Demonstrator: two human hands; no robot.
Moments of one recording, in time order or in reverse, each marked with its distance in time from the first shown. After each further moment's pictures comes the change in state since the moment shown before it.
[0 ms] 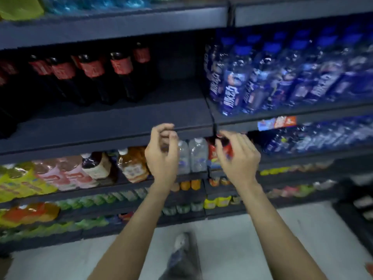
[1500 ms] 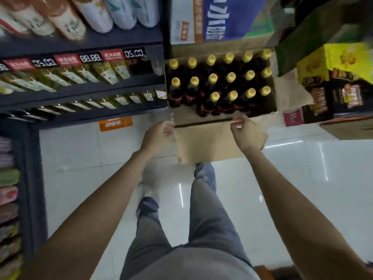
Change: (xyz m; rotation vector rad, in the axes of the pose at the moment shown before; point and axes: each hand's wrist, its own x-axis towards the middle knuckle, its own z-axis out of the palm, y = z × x) left_hand -0.960 0.327 0.622 0.225 -2.315 0.170; right_hand -0.597 0.359 -0.992 -0.747 0.189 2.127
